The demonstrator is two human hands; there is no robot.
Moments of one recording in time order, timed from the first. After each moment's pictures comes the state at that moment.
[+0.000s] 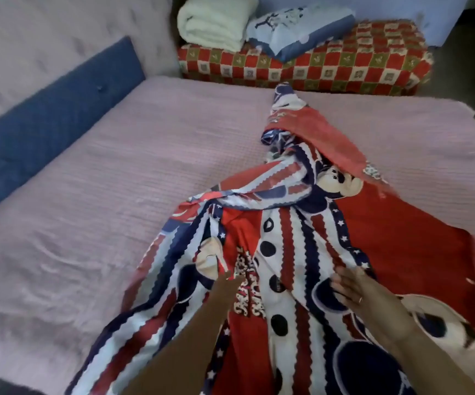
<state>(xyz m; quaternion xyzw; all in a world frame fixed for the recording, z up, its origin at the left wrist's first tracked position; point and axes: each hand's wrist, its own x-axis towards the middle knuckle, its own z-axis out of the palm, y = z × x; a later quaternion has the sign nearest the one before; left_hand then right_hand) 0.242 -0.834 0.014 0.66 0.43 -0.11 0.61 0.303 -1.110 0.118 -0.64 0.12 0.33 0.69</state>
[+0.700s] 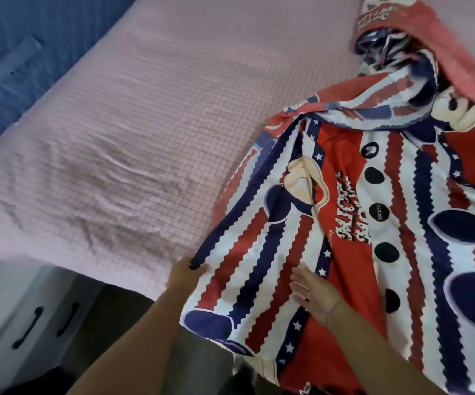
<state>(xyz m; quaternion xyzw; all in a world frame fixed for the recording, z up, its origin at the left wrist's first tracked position) -0.060 -0.585 -0.062 0.71 0.53 -0.15 0.45 0.064 -0.843 -0.028 -0.63 0.24 0.49 0.55</state>
